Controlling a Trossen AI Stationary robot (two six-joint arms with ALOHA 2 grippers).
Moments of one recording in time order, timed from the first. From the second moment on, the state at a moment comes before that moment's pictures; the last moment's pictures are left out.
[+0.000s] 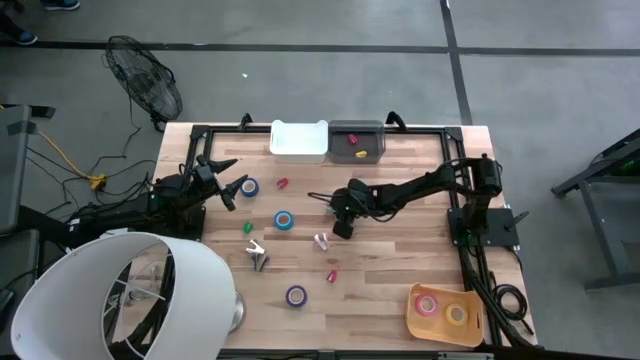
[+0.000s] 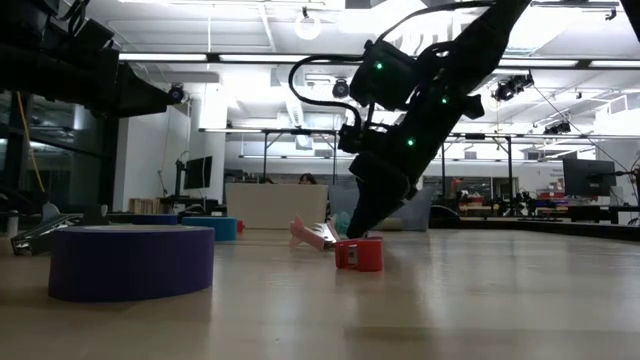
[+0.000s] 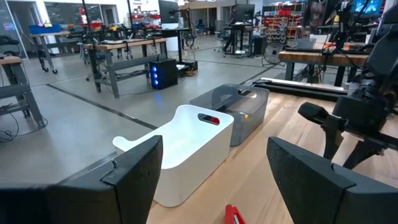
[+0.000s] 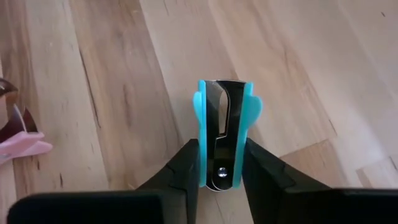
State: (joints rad) left arm 0.17 0.01 0.10 -0.08 -0.48 0.03; right arm -0.06 1.88 0.95 -0.02 0.18 0.20
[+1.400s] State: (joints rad) left arm 0.17 0.63 0.15 0.40 -0.12 -0.01; right arm -0.01 1.80 1.30 -0.18 0.41 -0.23
